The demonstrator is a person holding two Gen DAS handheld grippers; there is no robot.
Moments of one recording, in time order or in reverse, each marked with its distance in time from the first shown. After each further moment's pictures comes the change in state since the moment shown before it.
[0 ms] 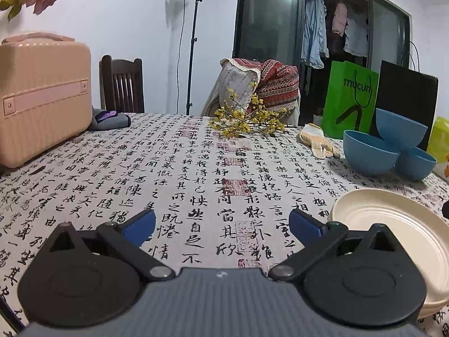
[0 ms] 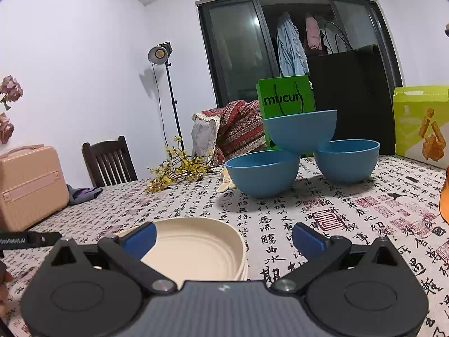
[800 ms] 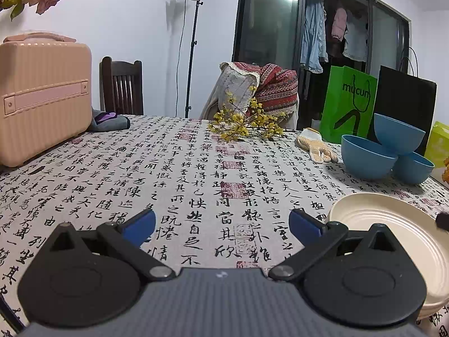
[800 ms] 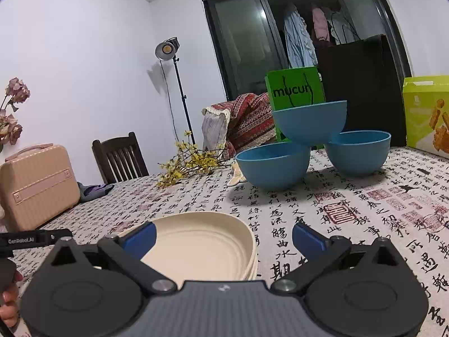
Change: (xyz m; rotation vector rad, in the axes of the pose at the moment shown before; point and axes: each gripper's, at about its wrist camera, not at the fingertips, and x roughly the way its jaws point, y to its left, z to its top) left arm -0.002 0.001 -0.001 -0.015 -0.017 -0.008; right arm 0.006 0.000 -0.001 0.016 0.053 0.062
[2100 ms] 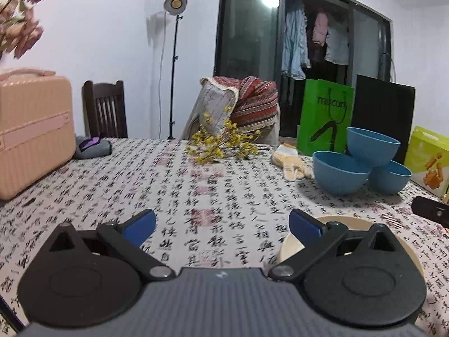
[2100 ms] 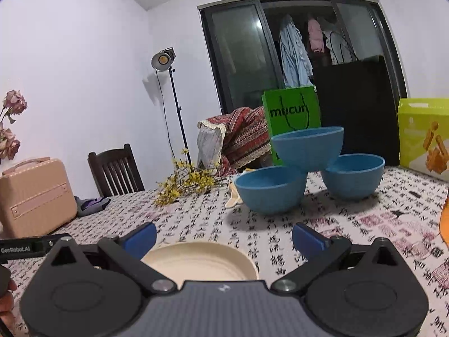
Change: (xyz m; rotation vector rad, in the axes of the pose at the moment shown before) left arm -0.028 -0.039 0.035 0.064 -0.044 -0.053; right arm -0.017 0.014 0.037 -0.022 -0.071 -0.046
